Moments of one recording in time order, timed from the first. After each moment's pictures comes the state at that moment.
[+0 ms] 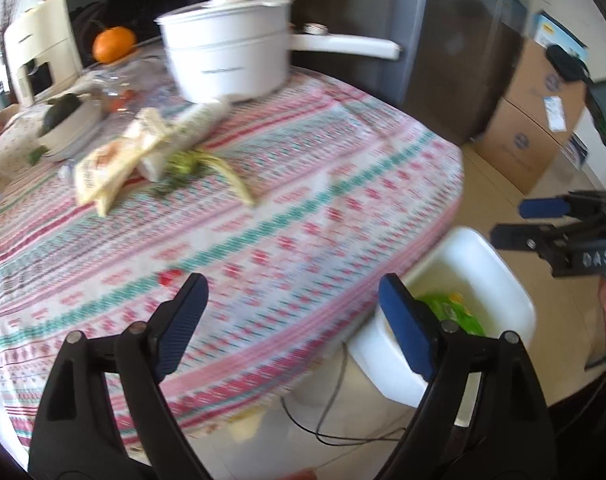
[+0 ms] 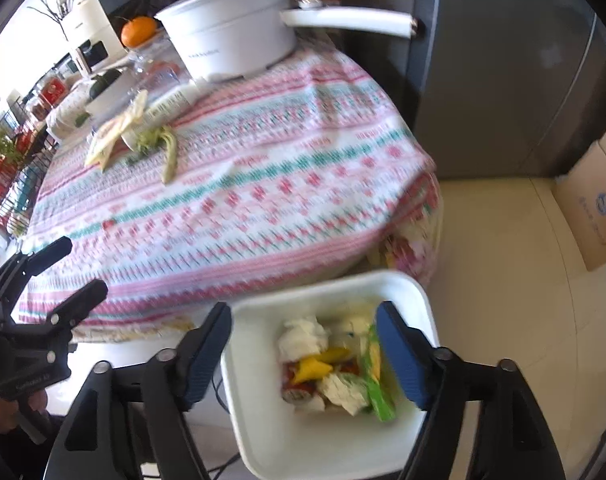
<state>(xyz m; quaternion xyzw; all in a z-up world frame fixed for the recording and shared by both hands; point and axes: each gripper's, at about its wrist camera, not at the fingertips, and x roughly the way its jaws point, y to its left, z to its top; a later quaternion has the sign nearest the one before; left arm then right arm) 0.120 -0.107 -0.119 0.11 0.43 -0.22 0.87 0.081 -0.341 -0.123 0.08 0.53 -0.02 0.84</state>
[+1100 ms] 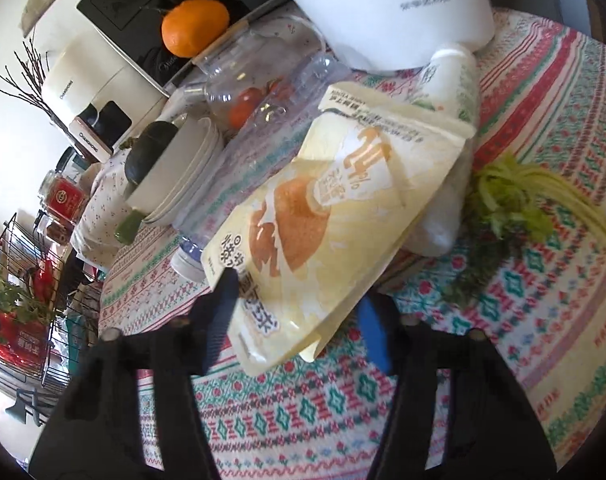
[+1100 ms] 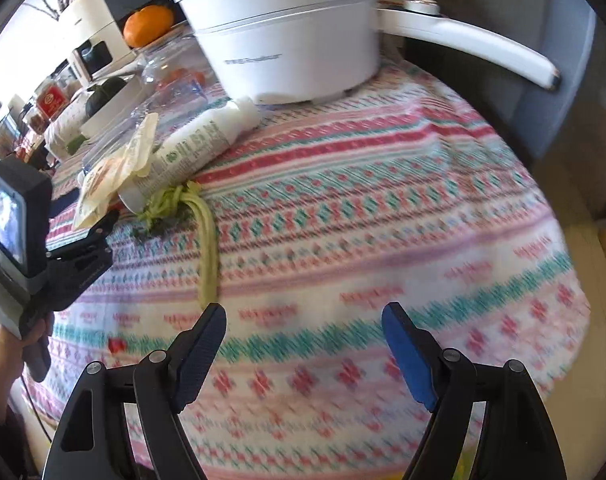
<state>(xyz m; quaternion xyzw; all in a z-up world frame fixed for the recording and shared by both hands) 0.316 -0.045 -0.192 0.33 0.37 -0.02 0.87 0.240 -0.254 -0.167 0.09 0.51 0.02 0.85</state>
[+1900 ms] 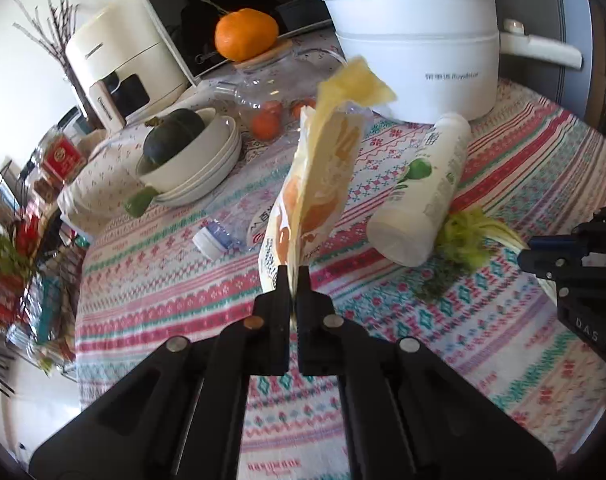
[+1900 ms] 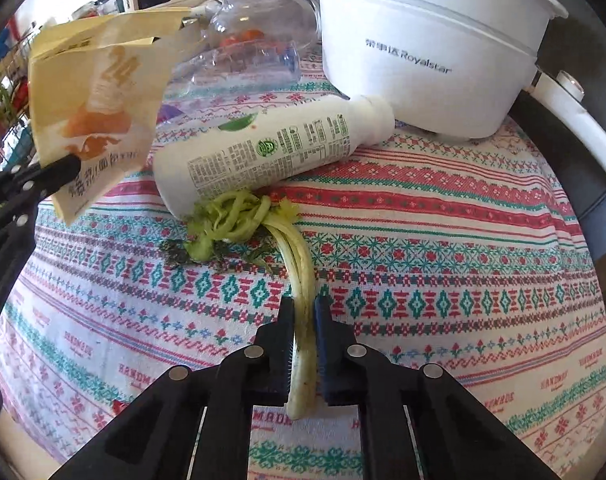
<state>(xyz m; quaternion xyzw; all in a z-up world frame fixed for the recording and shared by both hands) 0.291 -0.016 -0.145 0.21 0.38 -0.05 0.90 0.302 -0.156 -0.192 -0.03 0.51 0.06 0.86</state>
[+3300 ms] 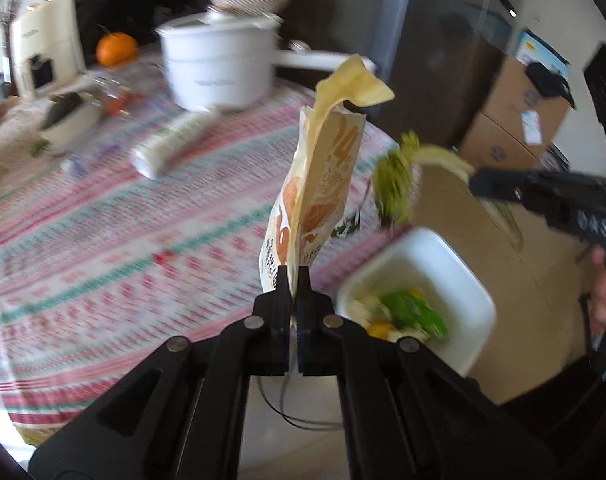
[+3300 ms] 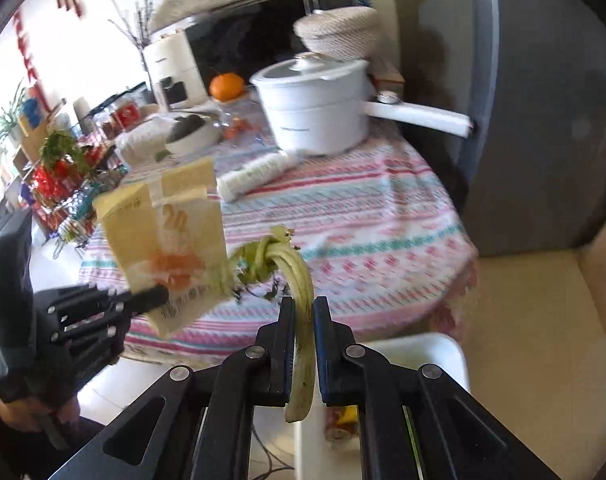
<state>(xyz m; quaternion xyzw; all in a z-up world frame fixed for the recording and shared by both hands) 0.075 -0.105 -0.100 0.08 0.43 -0.27 0.86 0.047 -0.301 -0.057 0.06 0.42 0.05 0.90</state>
